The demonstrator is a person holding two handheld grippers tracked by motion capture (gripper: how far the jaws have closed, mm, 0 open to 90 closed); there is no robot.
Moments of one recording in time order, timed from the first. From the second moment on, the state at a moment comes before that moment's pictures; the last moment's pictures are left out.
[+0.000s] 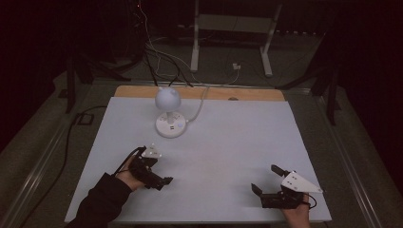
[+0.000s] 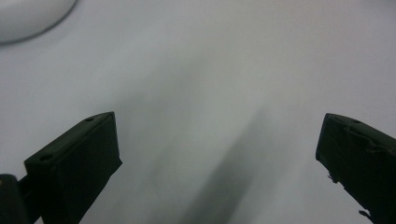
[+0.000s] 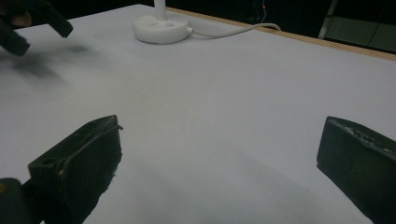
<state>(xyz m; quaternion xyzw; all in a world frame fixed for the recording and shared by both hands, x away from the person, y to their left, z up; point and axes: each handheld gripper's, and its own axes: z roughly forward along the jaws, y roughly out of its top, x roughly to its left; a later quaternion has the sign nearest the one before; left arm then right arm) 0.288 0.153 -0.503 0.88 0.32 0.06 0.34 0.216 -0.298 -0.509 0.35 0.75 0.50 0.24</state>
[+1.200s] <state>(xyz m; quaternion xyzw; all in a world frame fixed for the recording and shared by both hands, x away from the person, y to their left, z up) 0.233 0.219 -0.539 0.87 0.32 0.09 0.36 0.215 -0.298 -0.509 0.35 0.76 0.50 0.24</state>
